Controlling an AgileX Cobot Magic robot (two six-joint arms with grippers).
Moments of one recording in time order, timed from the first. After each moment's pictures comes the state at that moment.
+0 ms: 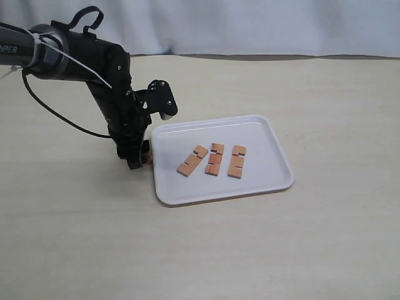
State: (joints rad) left arm -0.47 2.14 -1.41 -0.03 0.75 0.86; right arm -0.27 0.01 0.00 0.02 0.34 0.09
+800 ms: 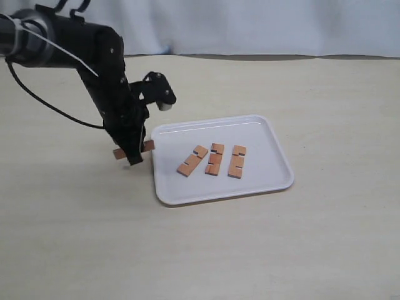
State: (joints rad) left arm -0.47 2.05 -1.41 -0.13 0.87 0.83; right arm -0.27 0.01 0.00 0.02 0.34 0.09
